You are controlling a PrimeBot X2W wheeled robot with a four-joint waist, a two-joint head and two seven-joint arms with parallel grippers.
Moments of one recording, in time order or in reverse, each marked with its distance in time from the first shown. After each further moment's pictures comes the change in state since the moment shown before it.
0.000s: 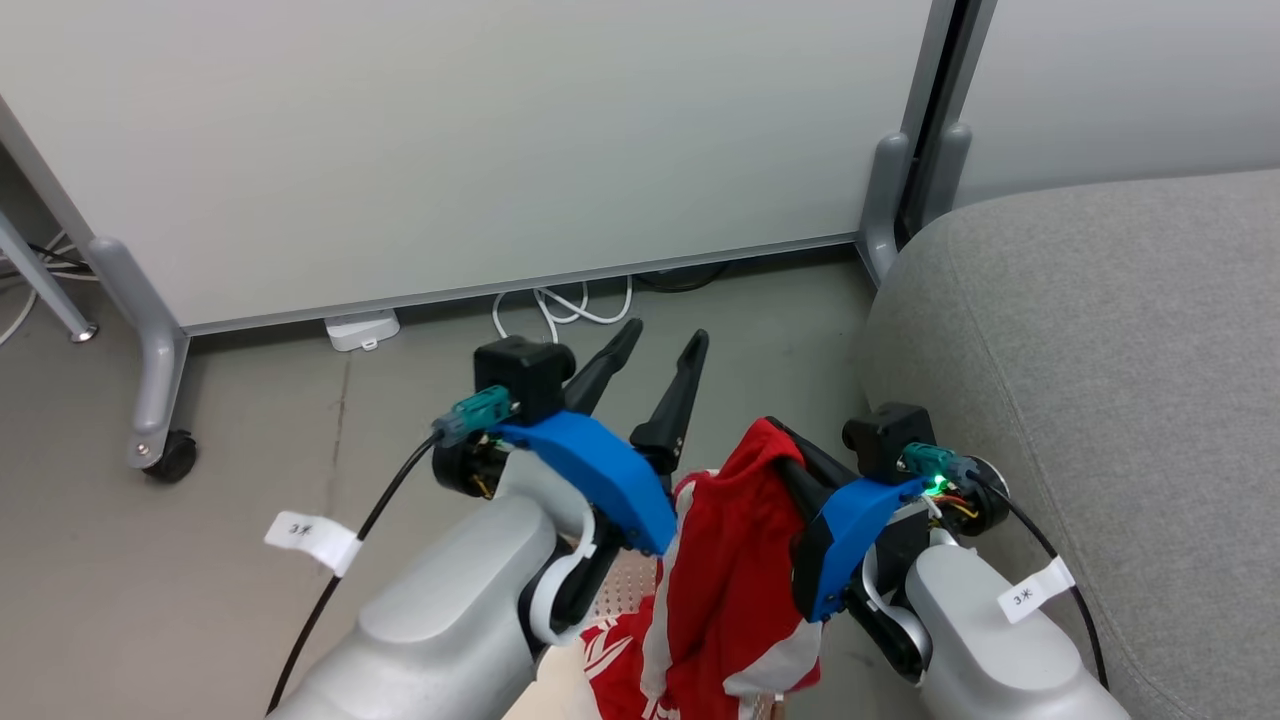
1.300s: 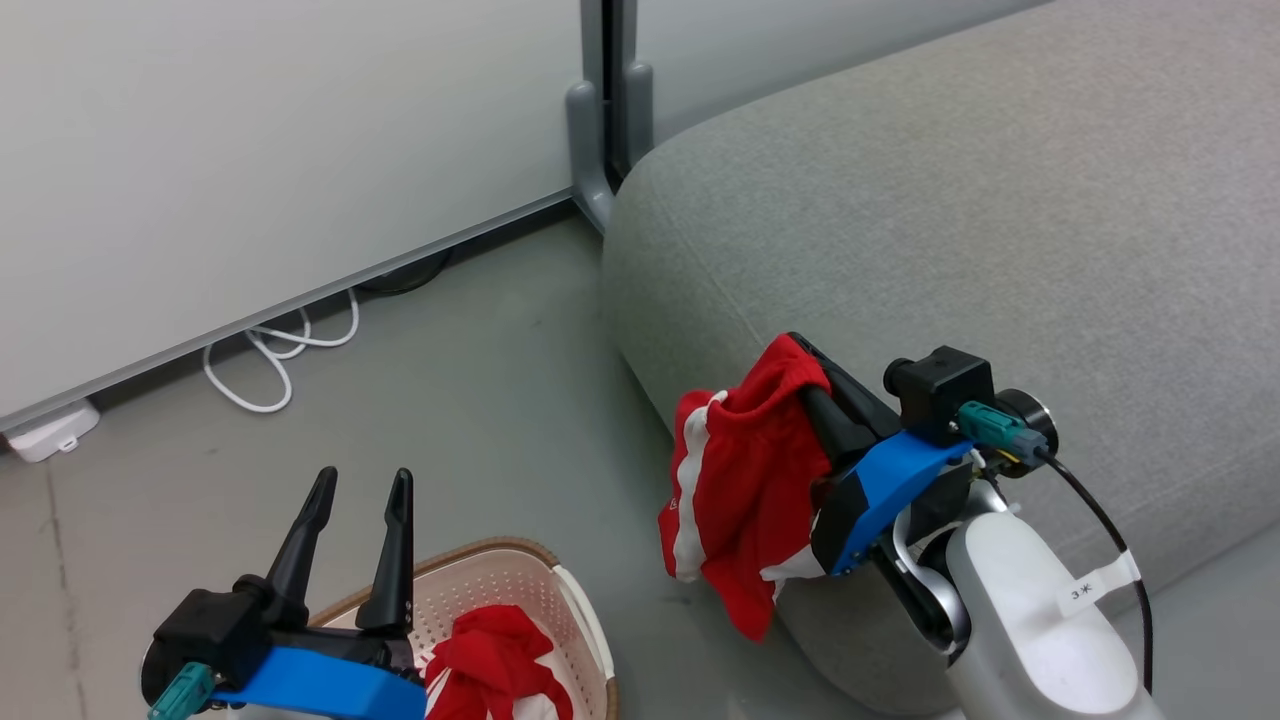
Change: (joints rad) left arm 0.681 0.107 0.749 -0.442 0.602 -0.109 -0.029; right arm 0.099 0.000 -0.164 -0.407 -0.146 0.000 0.124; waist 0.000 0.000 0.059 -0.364
